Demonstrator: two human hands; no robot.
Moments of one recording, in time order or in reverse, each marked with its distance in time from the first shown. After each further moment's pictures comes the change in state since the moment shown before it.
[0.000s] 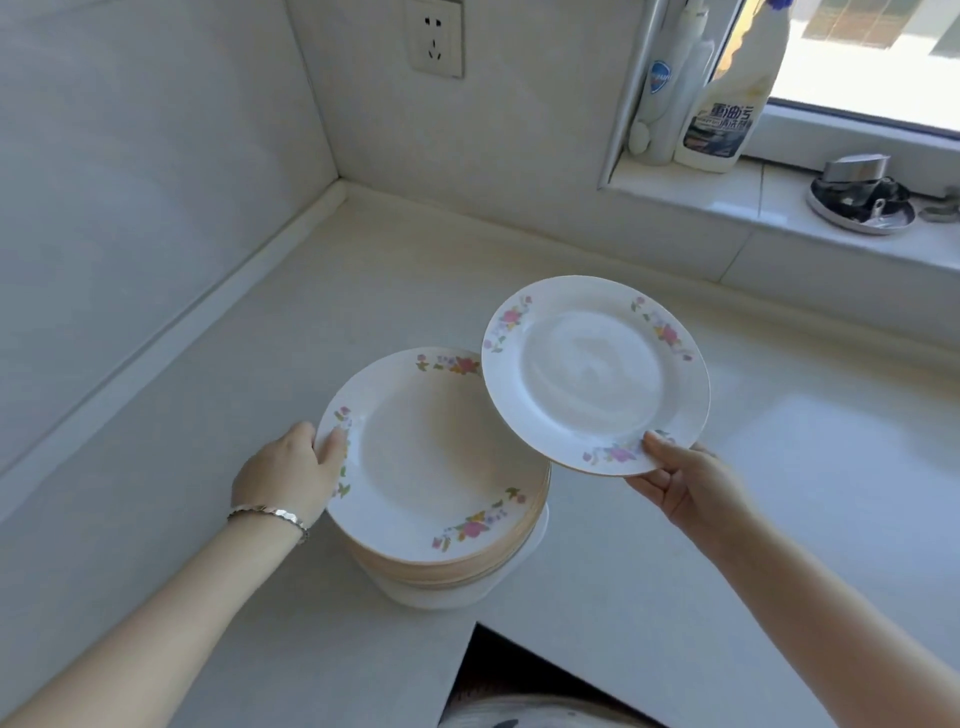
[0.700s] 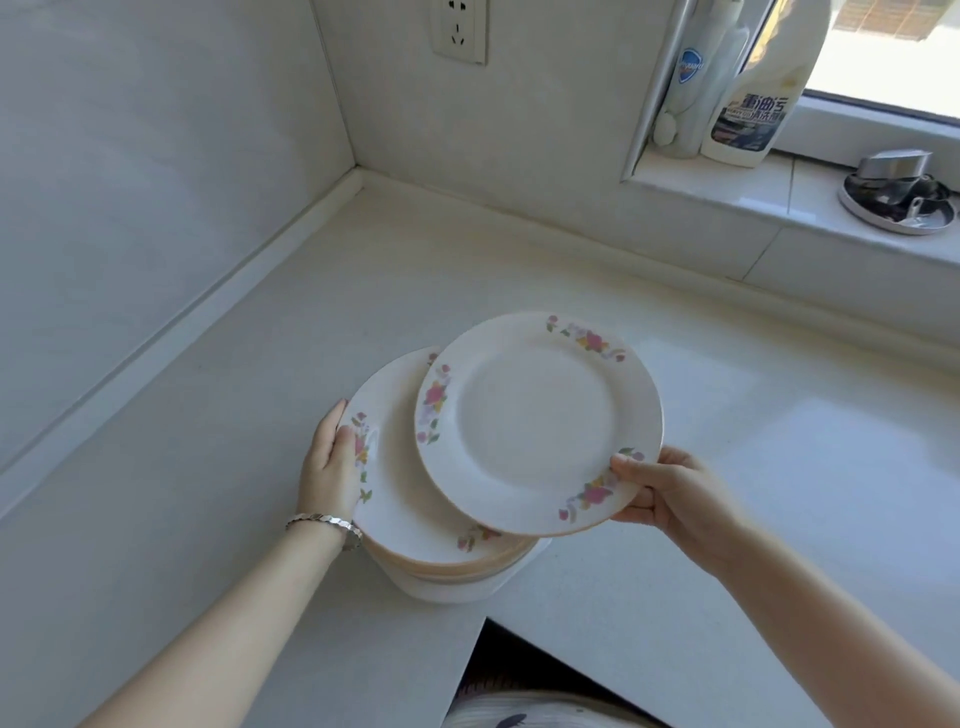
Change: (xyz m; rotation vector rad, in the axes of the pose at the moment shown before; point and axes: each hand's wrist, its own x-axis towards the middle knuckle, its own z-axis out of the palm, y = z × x) left_hand -0.014 0.016 0.027 -1.049 0.003 -0.246; right_hand -0.011 0.011 0.023 -0.367 -0.132 0.069
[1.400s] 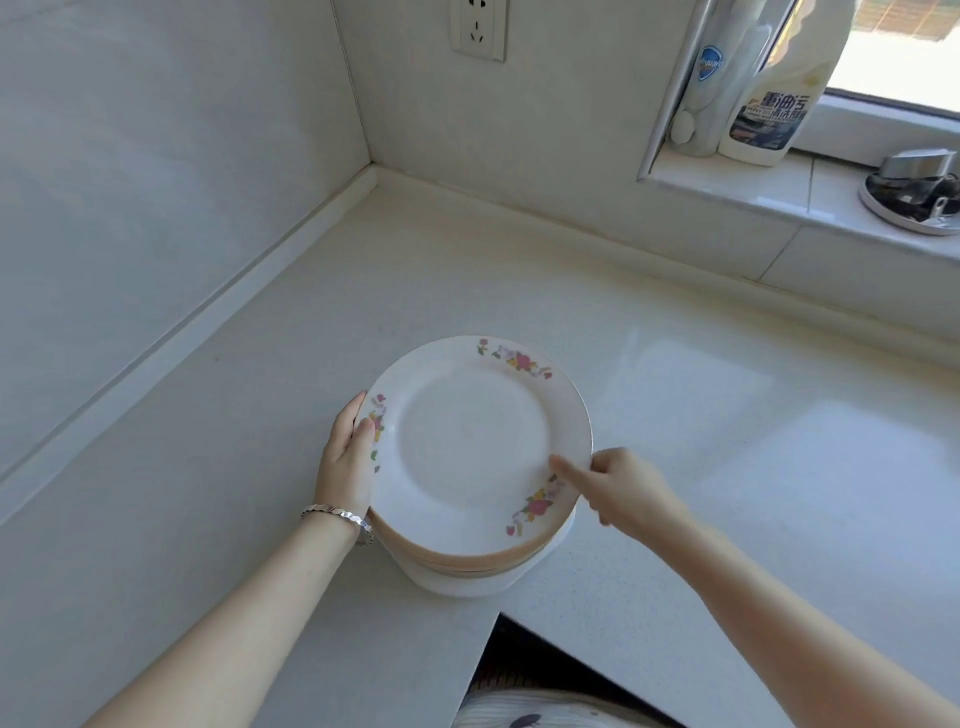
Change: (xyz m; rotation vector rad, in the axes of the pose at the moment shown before) left_hand 0.005 -0.003 -0.001 -0.071 -0.028 -0.011; right_hand 0.015 0.013 0.046 -0.918 0.128 -0.025
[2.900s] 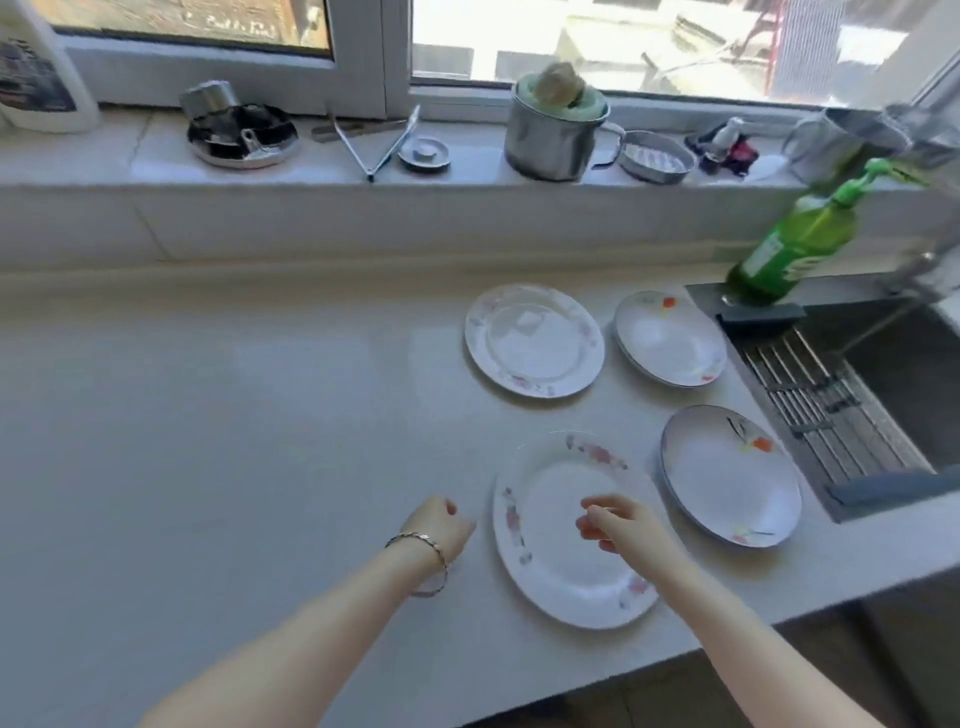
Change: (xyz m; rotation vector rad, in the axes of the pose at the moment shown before) left_hand -0.359 -0.098 0.492 0.986 -1.122 -0.121; right_hand -0.186 0.471 -0.270 0.639 0.452 0.502
